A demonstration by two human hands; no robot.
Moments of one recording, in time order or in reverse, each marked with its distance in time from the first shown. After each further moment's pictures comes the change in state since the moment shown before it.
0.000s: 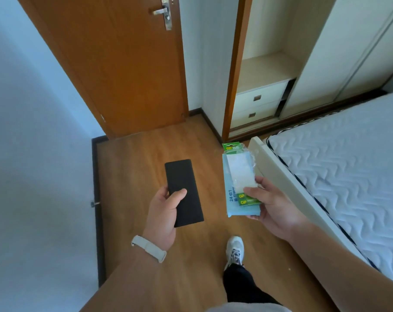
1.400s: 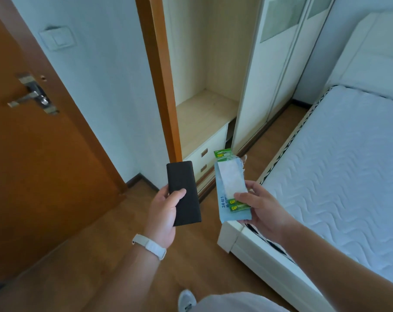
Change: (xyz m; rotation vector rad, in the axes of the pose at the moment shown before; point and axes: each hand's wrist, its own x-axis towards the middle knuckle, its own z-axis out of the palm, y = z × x) left_hand 0.555 0.179 0.284 0.270 -0.402 -0.020; right_hand 0.429 -0.287 -0.127 0.160 0.417 -0.163
